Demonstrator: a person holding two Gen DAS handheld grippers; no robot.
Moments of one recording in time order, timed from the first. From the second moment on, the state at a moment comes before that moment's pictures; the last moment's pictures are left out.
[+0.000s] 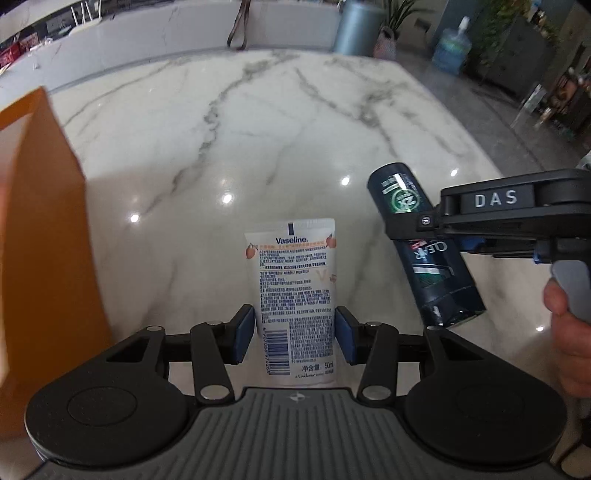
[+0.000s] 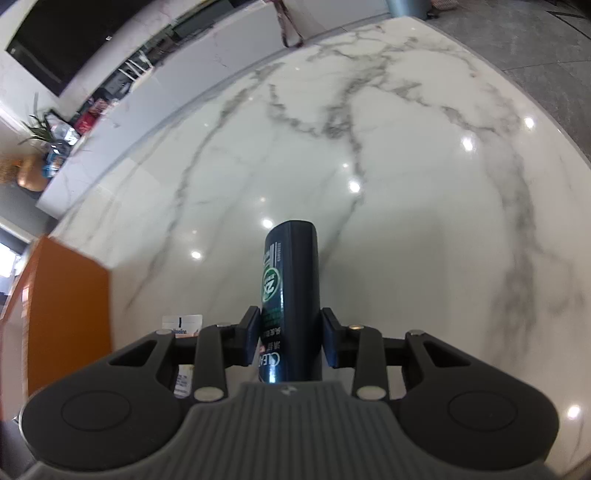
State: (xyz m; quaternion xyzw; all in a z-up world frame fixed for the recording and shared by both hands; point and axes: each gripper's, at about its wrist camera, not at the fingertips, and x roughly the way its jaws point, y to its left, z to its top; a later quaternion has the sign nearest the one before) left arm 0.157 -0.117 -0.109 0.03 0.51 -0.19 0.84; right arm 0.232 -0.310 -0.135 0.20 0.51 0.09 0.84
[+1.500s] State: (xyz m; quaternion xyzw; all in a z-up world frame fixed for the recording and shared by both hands) left arm 0.136 0.176 -0.003 -0.13 0.43 -0.04 0.89; right arm 0.206 0.055 -0.039 -0.41 0.37 0.57 0.61
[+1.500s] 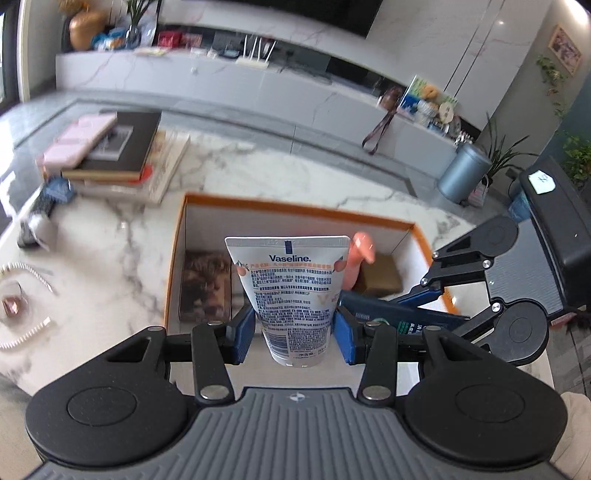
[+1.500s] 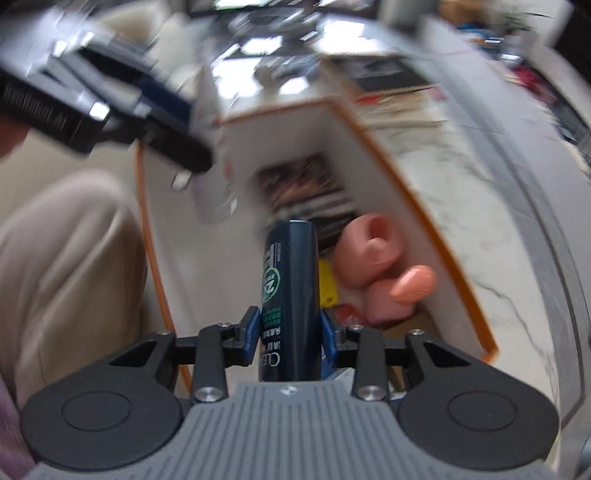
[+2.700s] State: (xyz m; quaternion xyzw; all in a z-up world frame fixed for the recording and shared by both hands) left arm 0.167 0.173 -0.052 -0.13 0.55 -0.03 0.82; right arm 0.236 0.059 -0.078 -0.33 0.43 0.54 0.64
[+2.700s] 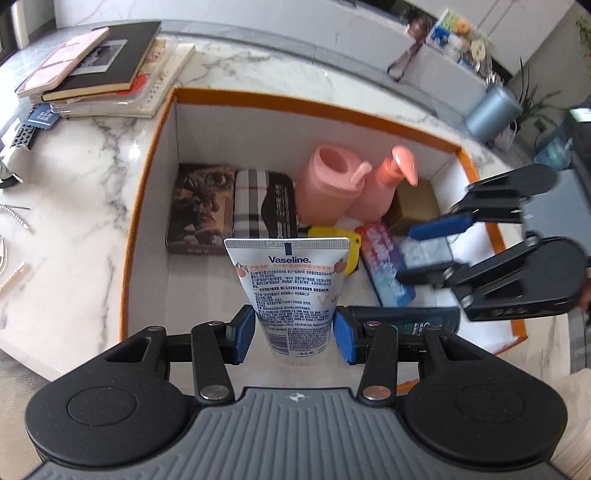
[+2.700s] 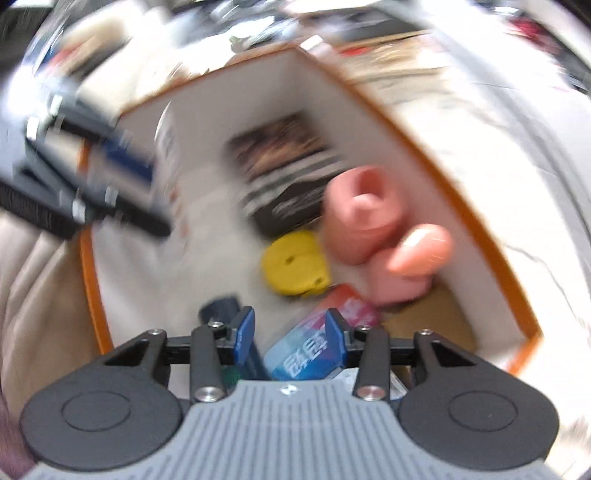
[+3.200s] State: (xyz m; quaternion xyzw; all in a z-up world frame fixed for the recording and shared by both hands) left arm 0.199 0.163 -0.085 -0.13 0.60 -0.02 0.79; right arm 0.209 -0.005 -0.064 -0.12 0.44 0.38 0.80
